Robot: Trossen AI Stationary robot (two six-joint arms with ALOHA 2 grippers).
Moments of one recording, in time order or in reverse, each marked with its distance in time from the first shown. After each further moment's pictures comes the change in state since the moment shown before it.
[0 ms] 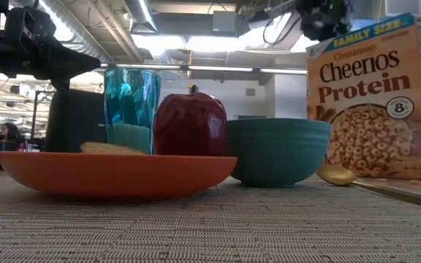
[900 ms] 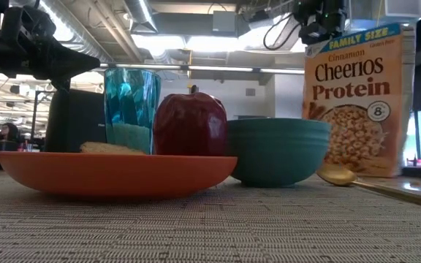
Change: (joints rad) left arm 0.000 0.000 0.000 -0.004 0.025 0.000; right arm -0.084 0.086 0.078 0.001 0.073 -0.093
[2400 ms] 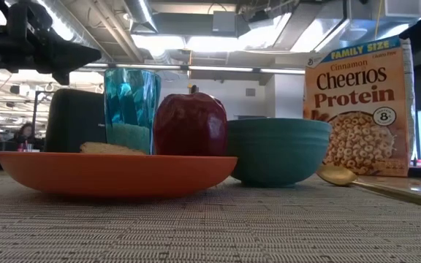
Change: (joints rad) left arm 0.000 0.000 0.000 0.075 -0.054 0.073; right arm 0.017 -0.453 -0.116 0.522 -0.191 0.063
